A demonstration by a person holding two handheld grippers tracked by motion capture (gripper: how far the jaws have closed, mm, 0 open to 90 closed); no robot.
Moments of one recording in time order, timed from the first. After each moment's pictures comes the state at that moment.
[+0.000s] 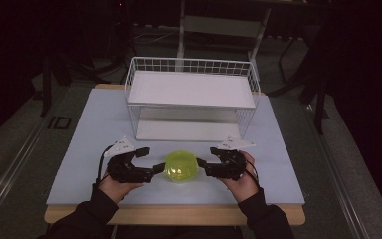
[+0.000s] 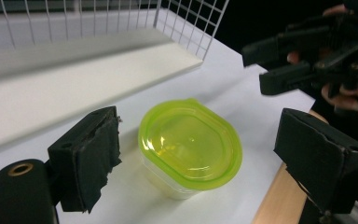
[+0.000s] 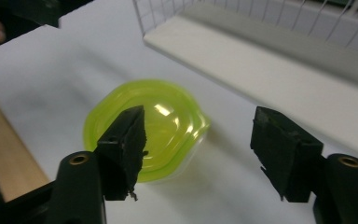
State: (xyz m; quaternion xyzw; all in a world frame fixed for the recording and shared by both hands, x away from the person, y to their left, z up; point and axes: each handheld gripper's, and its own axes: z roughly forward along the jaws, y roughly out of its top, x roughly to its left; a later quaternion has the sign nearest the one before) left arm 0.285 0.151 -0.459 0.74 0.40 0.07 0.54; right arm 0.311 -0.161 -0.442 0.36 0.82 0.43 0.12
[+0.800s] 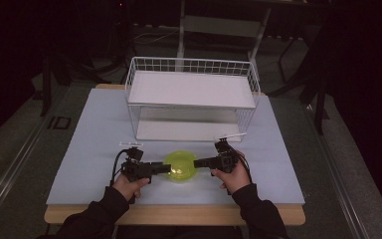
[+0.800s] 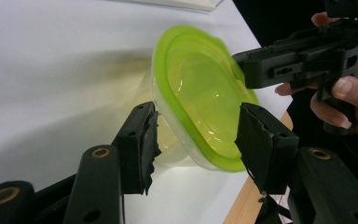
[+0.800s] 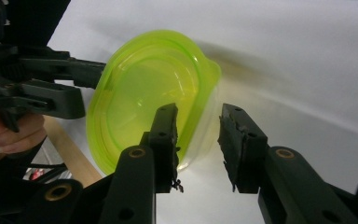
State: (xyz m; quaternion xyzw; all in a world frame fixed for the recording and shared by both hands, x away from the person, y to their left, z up) left arm 0.317 0.142 -0.516 0.70 0.50 -0.12 0.50; right arm 0.358 -0.159 -0.486 0.49 0.78 0.38 -0.11
